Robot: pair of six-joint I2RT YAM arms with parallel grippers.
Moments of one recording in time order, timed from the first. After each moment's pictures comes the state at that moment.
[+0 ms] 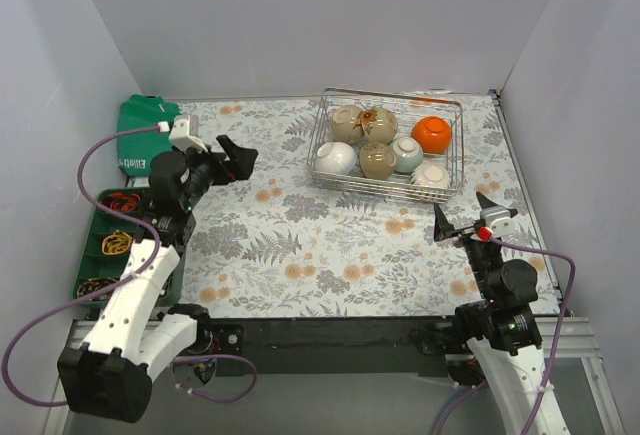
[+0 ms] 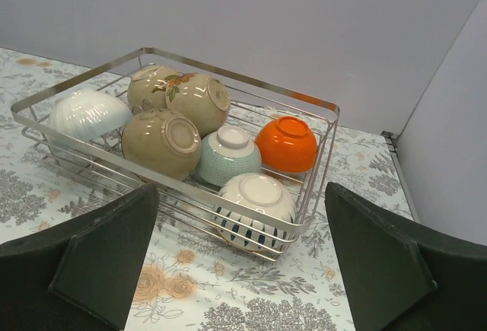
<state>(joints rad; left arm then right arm) -0.17 0.89 0.76 0.01 0.21 -0.45 0.28 0.01 0.26 -0.04 0.02 -0.16</state>
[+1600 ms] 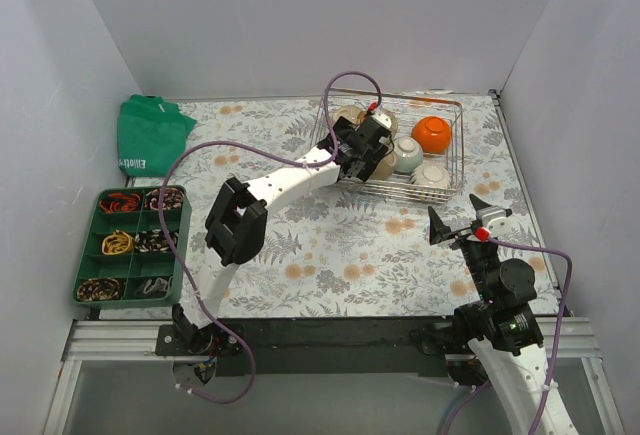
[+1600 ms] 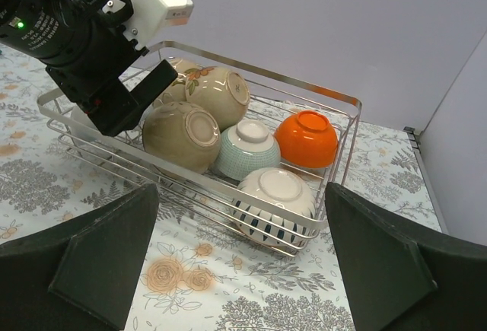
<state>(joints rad) -0.85 2.18 1.96 -0.60 -0.59 -0.02 0.35 0.01 0.26 -0.06 0.04 -0.13</state>
